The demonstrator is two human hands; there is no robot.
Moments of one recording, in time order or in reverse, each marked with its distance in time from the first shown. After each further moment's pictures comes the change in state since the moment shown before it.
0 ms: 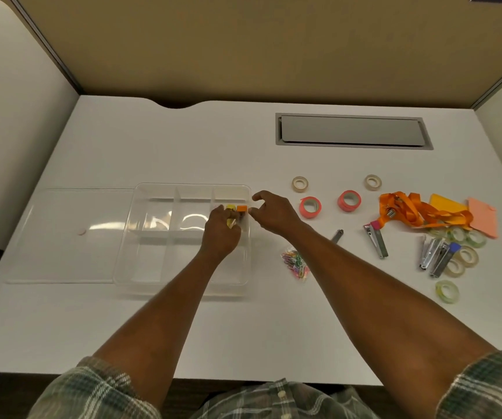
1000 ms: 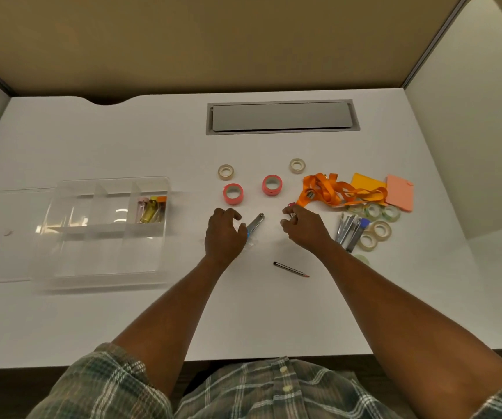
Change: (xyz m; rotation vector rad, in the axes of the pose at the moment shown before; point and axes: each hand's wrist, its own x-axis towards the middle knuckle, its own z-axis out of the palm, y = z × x) left_hand -0.068 0.111 0.166 0.206 0.050 0.138; right_hand -0.099 0.212 -0.139 0.109 0.093 0.155
